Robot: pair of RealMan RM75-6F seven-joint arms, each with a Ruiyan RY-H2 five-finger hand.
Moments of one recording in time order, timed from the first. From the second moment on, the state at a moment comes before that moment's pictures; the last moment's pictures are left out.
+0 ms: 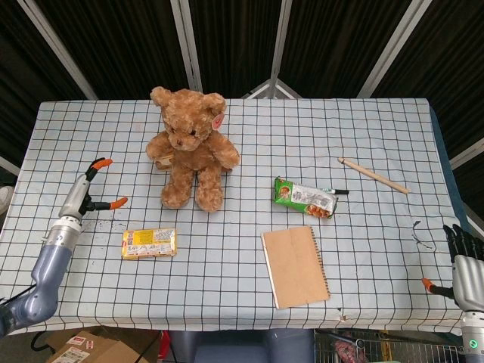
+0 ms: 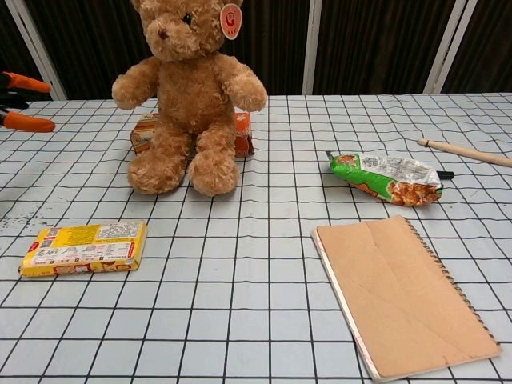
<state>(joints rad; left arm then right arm) -0.52 -1.33 -0.40 -1.52 0.85 0.83 -0.31 0.04 -1.07 0.10 -1.75 -1.23 1.38 -0.14</state>
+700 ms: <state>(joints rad) -0.68 -1.63 -0.55 -1.13 0.87 0.71 -0.64 0.06 -1.07 0.12 -1.72 -1.17 1.34 -0.13</state>
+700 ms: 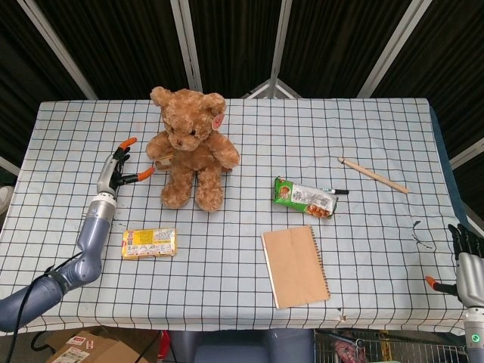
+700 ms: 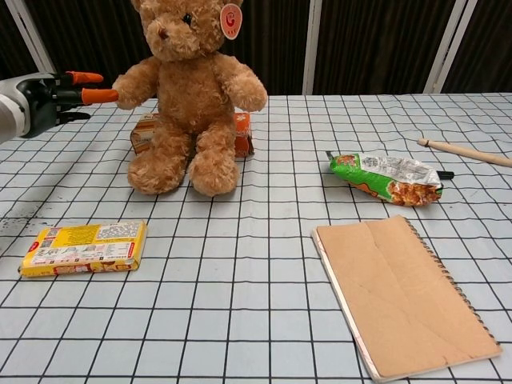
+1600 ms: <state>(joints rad) -0.84 -1.77 -0.58 -0.90 0.72 0.70 -0.46 0.07 -1.07 0.12 -1.71 -1.15 1.33 -0.14</state>
